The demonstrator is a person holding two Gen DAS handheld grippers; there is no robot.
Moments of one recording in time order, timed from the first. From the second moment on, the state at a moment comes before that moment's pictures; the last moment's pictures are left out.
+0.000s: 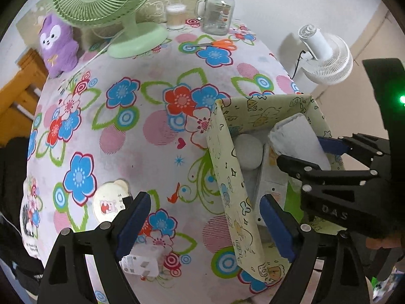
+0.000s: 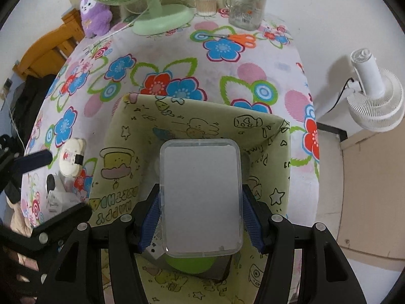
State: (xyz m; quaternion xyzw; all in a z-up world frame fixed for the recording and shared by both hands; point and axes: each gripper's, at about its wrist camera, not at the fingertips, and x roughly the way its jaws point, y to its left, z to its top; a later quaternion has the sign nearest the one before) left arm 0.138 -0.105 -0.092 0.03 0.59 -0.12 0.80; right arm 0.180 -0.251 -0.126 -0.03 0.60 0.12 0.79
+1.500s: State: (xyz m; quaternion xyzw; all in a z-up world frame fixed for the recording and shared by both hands) left arm 0.091 -0.073 -0.050 0.02 0.55 -0.09 0.83; right arm 0.128 -0.260 -0.049 0.04 0.52 0.07 0.85
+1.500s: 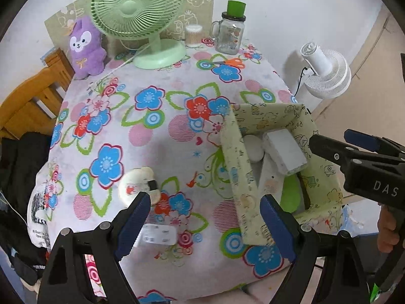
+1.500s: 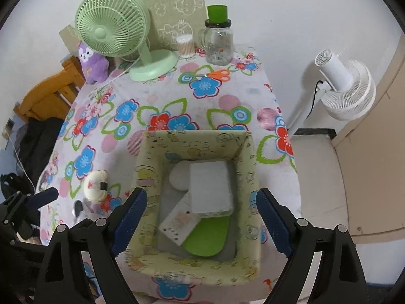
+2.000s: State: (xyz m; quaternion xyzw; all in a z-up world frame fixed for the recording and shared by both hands) left arm 0.076 -0.017 -0.040 0.03 0.54 -0.11 0.83; right arm 0.099 -0.191 -0.026 0.00 0.50 0.07 0.86
